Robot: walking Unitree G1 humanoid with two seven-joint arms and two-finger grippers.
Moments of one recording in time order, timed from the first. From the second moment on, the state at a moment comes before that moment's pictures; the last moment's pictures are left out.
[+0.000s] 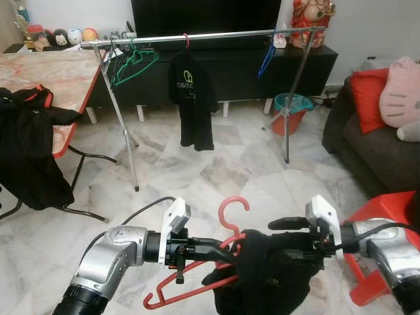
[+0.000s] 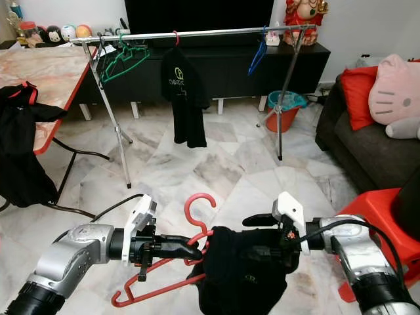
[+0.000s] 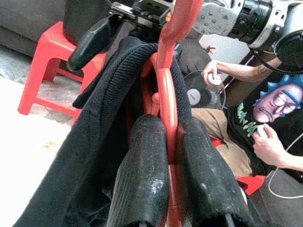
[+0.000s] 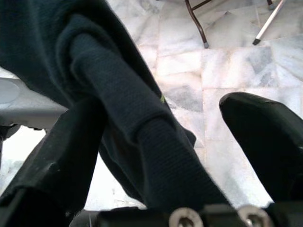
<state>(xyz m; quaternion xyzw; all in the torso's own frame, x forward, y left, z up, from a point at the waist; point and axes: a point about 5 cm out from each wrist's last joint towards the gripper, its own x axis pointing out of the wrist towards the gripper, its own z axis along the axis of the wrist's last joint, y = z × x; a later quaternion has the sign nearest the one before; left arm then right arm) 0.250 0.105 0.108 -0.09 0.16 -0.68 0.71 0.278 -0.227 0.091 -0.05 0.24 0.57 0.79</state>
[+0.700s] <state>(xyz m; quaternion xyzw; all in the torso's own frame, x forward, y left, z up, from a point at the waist) 0.250 0.102 0.109 -0.09 0.16 -0.69 0.70 0.282 -0.222 0.088 -0.04 0.24 0.58 0.78</state>
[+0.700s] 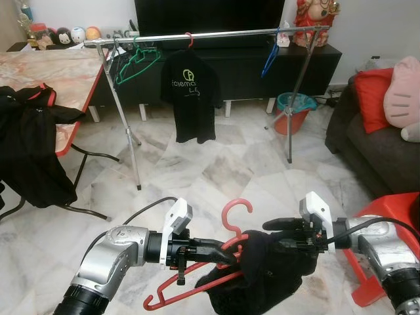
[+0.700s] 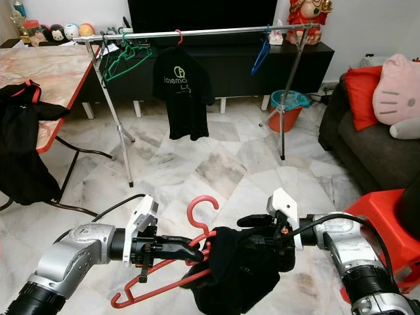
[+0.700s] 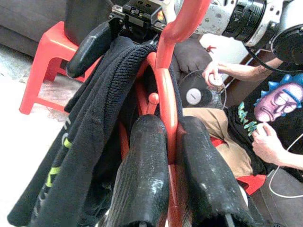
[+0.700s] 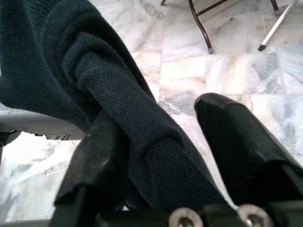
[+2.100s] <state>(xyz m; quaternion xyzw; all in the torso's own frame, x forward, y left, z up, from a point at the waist) 0.261 0.106 0.112 -0.07 0.16 -0.69 0.70 0.272 -0.214 0.075 -0.04 0.26 0.60 0.76</state>
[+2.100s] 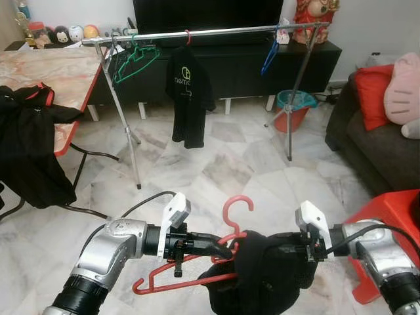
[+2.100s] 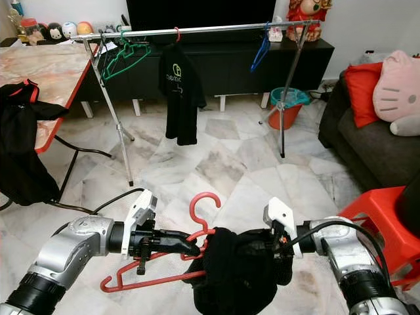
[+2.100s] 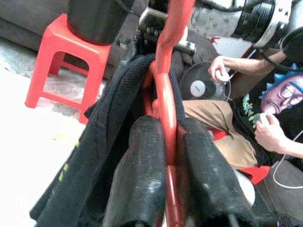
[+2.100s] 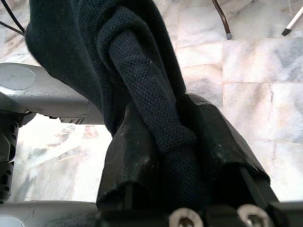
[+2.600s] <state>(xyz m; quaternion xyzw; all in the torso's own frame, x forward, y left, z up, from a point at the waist) 0.266 0.114 0.125 -0.04 0.15 -0.71 0.68 0.271 -0.203 0.069 -0.05 0.25 0.61 0.75</state>
